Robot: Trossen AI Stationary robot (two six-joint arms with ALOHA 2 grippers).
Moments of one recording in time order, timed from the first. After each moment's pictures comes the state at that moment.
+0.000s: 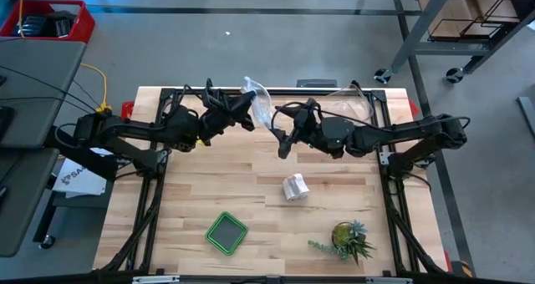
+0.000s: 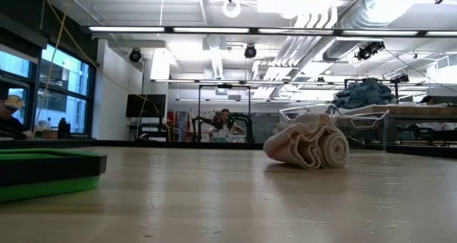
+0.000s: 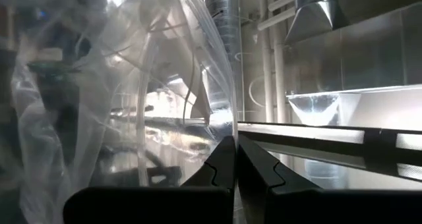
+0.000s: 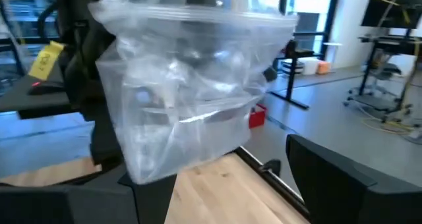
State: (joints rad) left arm 0.04 1.34 0.89 1.07 -0.33 -1.54; right arm 0.10 1.46 1.20 0.23 0.60 -0.01
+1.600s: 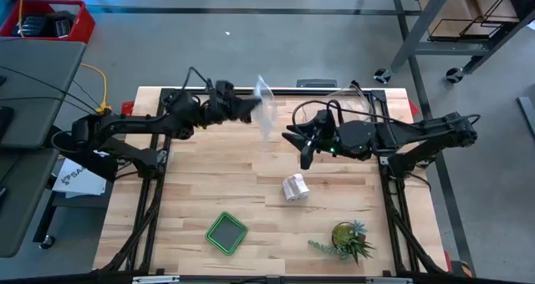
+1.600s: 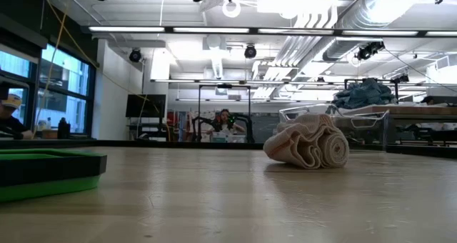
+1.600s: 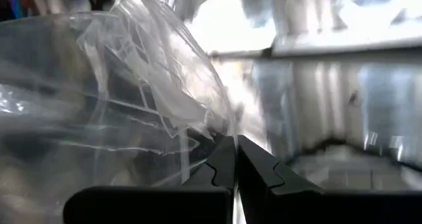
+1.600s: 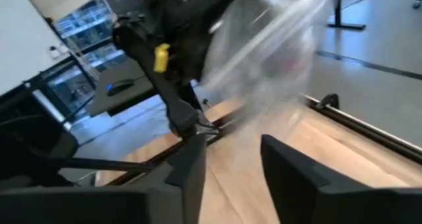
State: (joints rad) left arm 0.23 1.30 0.88 0.89 0.16 -1.41; right arm 0.22 1.33 1.35 -0.26 0.54 0.47
